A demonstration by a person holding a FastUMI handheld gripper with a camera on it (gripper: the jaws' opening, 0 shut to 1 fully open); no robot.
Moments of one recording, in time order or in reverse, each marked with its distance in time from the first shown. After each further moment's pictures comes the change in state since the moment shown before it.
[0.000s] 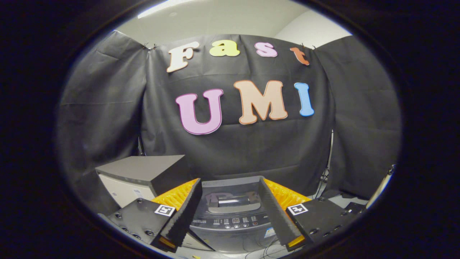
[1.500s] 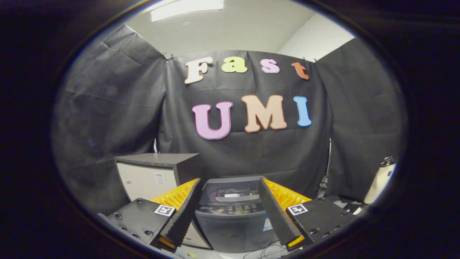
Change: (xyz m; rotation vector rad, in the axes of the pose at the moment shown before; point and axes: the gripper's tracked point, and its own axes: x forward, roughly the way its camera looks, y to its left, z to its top) arm -0.111 0.012 -0.044 -0.026 -0.117 0.051
